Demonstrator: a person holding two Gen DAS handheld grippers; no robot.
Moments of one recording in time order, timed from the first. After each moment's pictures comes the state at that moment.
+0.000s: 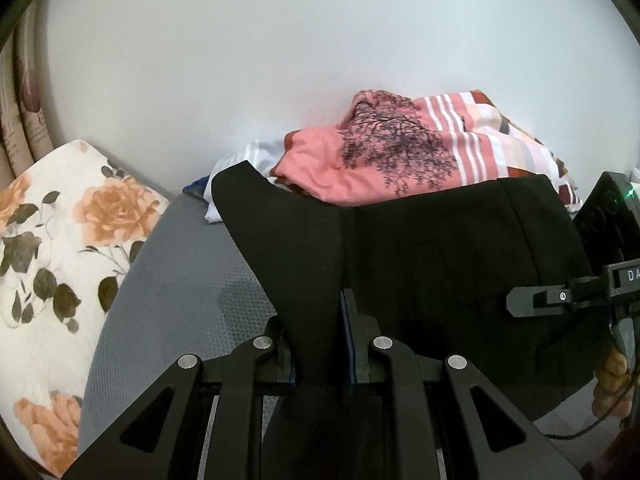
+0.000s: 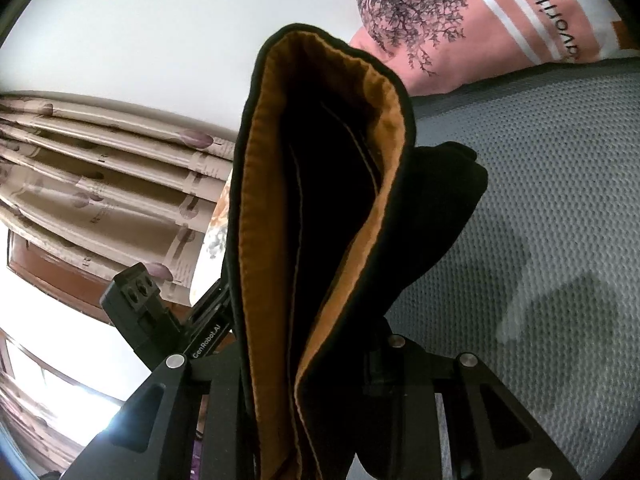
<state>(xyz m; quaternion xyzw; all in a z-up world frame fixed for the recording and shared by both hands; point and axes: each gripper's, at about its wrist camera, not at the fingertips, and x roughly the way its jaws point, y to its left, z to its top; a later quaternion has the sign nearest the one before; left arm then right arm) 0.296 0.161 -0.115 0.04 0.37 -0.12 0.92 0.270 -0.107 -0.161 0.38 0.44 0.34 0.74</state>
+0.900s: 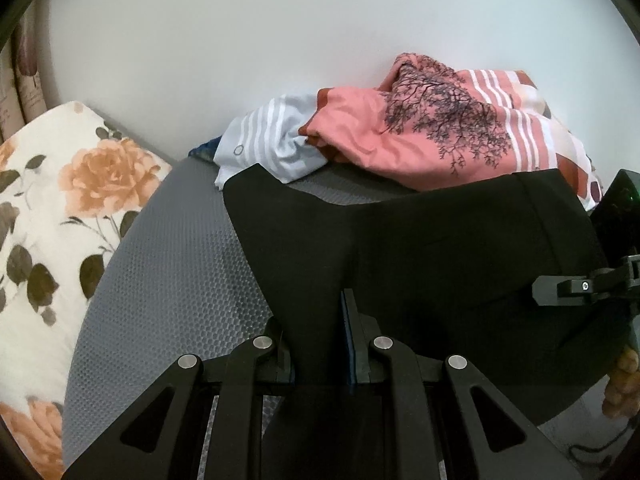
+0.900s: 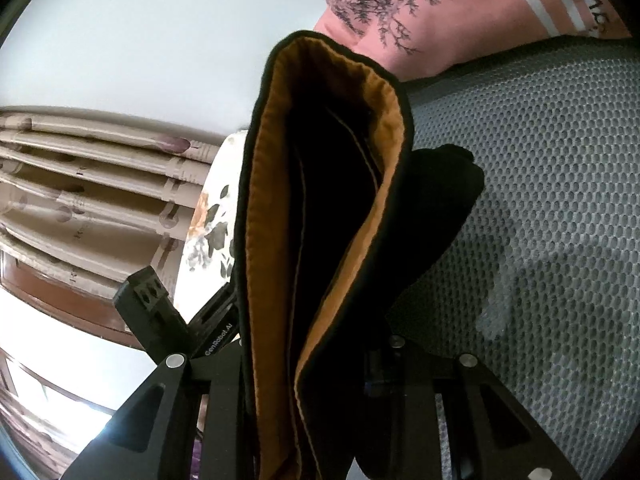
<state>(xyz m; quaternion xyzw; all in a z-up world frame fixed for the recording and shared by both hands) 0.343 0.191 -0.170 0.03 0.41 -0.10 0.91 0.335 -0.080 -0.192 0.39 0.46 0.33 0.73</state>
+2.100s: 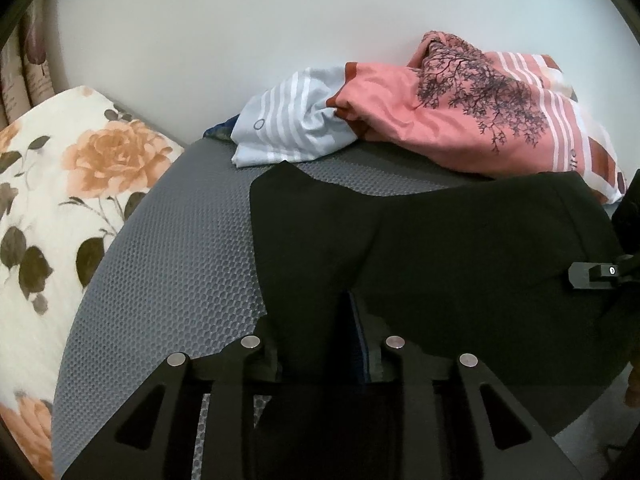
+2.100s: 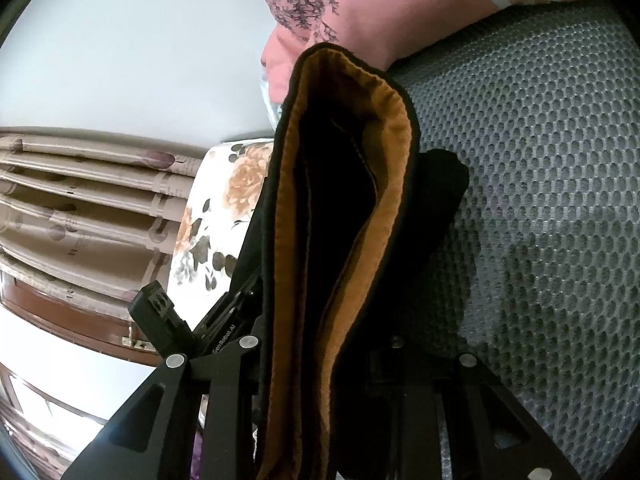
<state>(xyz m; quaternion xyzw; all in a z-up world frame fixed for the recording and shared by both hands) 0.356 0.205 -0.209 0.04 0.41 -0.07 0.91 0.339 -0.131 -0.225 0.40 0.47 0.31 0.72</state>
